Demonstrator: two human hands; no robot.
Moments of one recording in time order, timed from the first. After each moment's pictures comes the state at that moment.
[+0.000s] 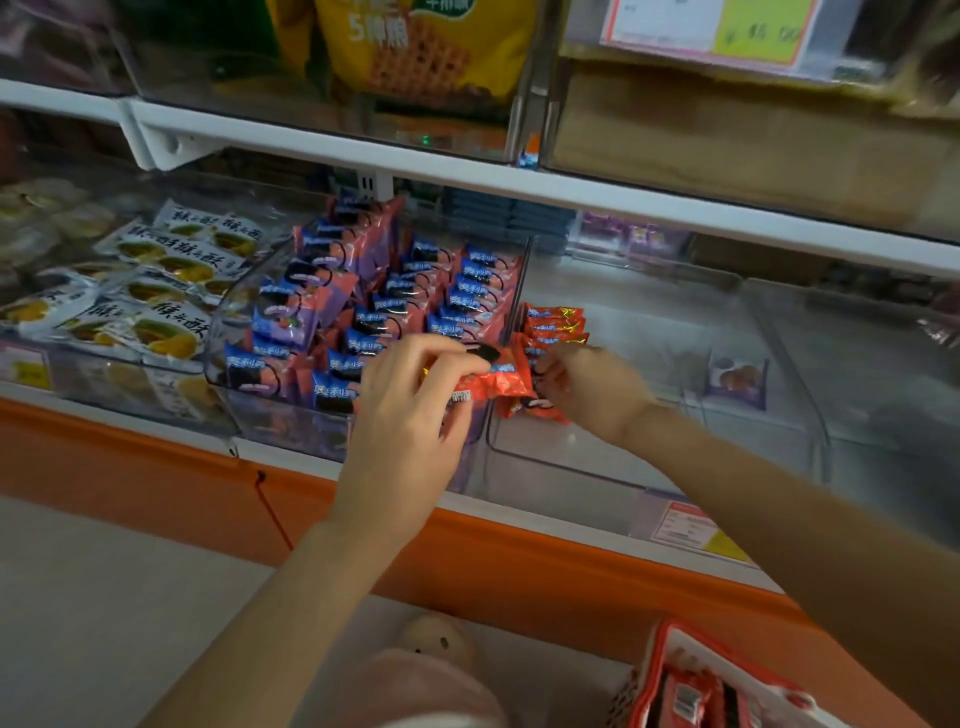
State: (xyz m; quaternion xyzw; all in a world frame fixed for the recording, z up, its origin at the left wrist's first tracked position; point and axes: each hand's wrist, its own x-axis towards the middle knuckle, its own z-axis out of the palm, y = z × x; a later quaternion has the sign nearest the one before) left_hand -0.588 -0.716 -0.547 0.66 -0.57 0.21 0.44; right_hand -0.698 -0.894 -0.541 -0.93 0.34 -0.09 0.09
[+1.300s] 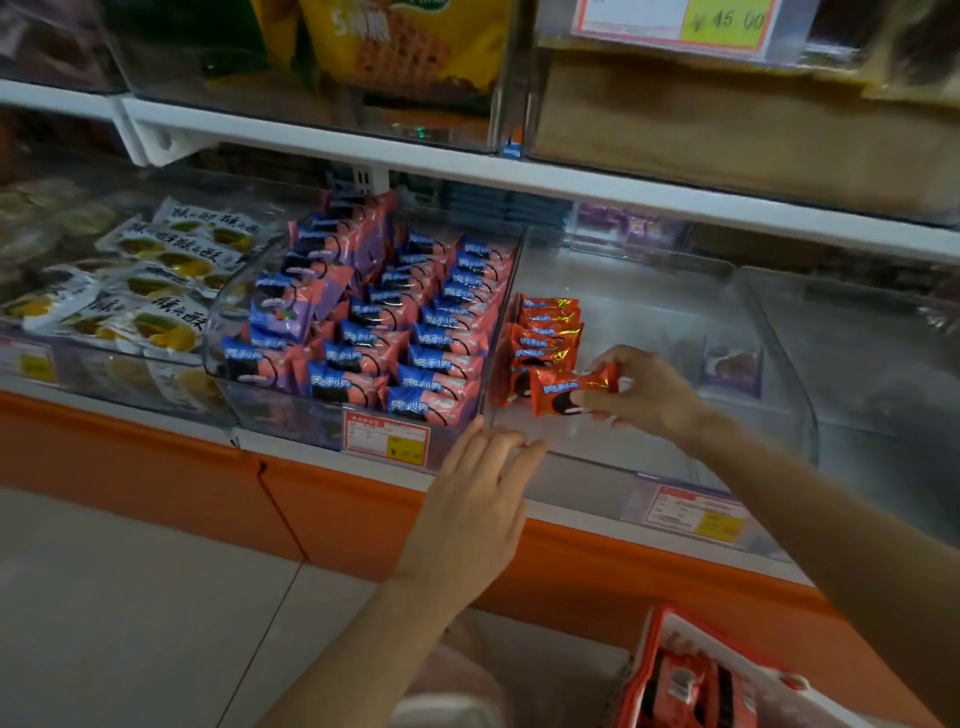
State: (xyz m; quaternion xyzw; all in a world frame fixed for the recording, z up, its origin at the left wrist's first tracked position) left_hand -0.639 -0.719 -0.612 0.69 -0.65 0.17 0.26; right_hand -0.748 -0.905 -0.543 -0.81 0.42 -0.14 0.39
